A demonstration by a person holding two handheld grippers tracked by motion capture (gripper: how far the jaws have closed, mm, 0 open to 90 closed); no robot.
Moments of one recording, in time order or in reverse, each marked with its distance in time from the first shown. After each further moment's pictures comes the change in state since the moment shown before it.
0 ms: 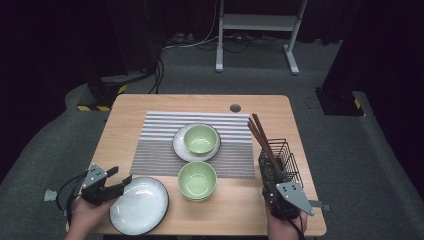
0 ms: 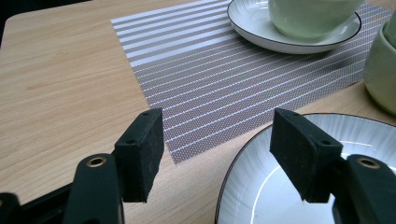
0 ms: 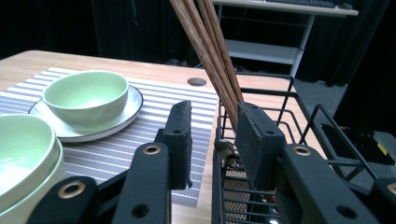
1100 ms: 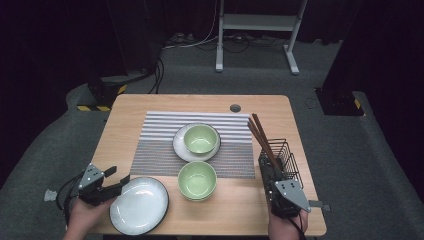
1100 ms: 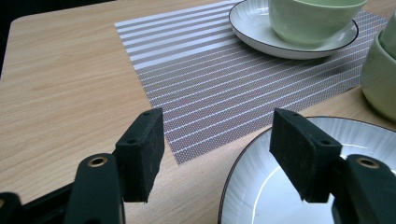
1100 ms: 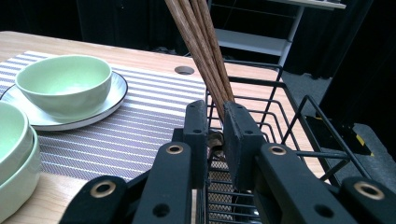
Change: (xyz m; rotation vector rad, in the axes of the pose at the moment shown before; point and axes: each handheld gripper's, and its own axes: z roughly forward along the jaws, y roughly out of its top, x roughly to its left) left arm 0.003 0.000 -0.005 -0.014 -0.005 -0.013; right arm -0.001 -0.001 0.004 0.041 -0.044 -0.034
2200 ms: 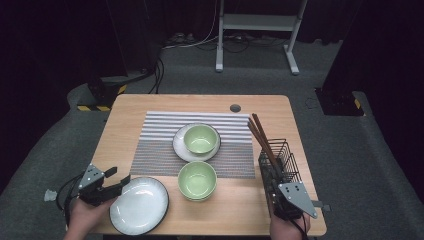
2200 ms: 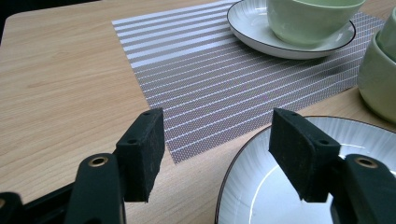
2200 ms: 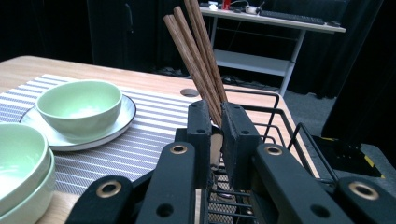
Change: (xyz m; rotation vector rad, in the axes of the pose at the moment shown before) left arm -0.001 -0.002 0.001 -0.005 -0.009 -0.011; right arm -0.003 0.008 -0.012 -0.094 0.028 0.004
